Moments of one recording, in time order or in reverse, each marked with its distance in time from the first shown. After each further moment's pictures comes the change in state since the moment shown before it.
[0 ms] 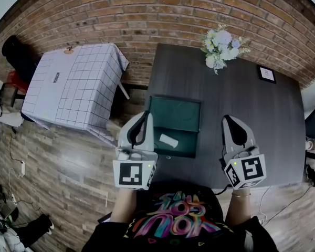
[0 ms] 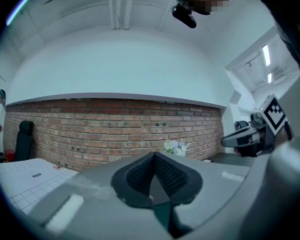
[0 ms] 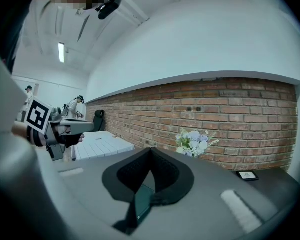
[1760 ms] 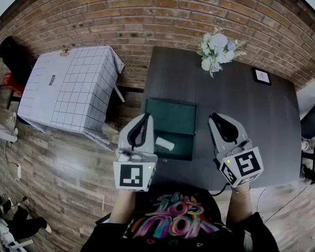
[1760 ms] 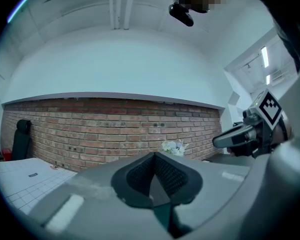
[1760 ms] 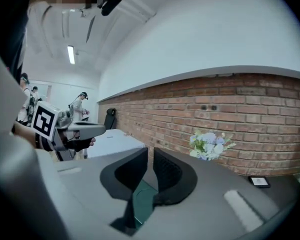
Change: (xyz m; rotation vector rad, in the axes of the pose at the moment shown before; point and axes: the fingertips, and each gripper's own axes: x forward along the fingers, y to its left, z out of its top) left arm 0.007 -0.007 -0.001 -0.003 -0.014 -0.021; right arm 0.020 0.025 0.011 -0.033 0.032 0.140
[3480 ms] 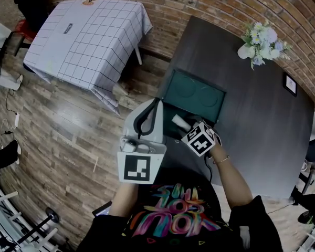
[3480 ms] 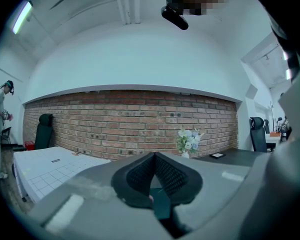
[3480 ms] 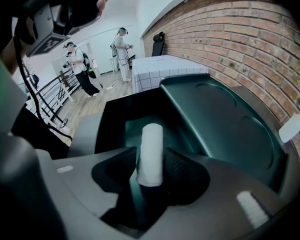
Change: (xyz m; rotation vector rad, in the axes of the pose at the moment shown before) left arm -0.038 0.043 -0.049 -0.055 0.093 0.183; right arm 0.099 0.156 -0.299 -0.241 0.808 0.574
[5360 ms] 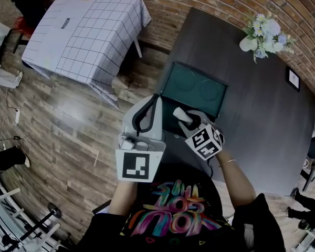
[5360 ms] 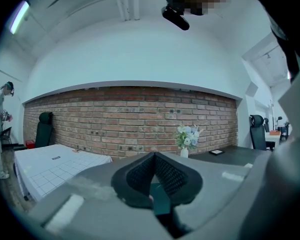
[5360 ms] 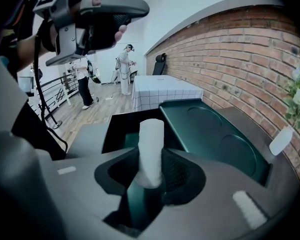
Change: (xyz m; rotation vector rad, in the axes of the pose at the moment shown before) left arm 0.000 -0.005 -0.012 0.002 0.038 0.001; right arm -0.030 -0.001 0.021 -0.072 -0.213 -0.077
